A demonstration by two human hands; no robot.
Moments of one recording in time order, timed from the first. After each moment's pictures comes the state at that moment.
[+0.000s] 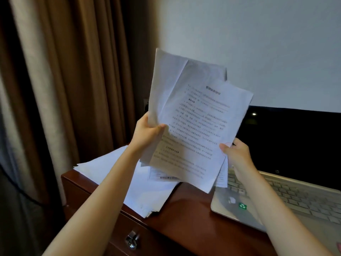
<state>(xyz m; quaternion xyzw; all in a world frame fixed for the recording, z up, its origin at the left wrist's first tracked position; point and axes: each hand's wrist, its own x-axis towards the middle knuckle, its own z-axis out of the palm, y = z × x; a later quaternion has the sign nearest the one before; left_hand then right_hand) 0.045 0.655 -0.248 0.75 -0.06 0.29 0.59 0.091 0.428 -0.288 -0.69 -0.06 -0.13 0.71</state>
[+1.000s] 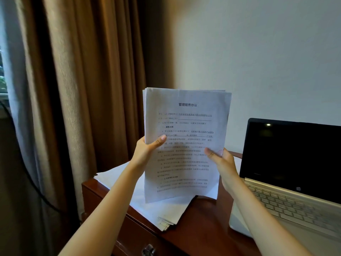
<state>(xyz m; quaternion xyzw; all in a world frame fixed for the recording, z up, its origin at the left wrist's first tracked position) 0.028 0.698 -0.260 0.65 -0.10 0.25 0.71 0.093 0.494 -0.290 -0.60 -0.19 -0.05 0.78</state>
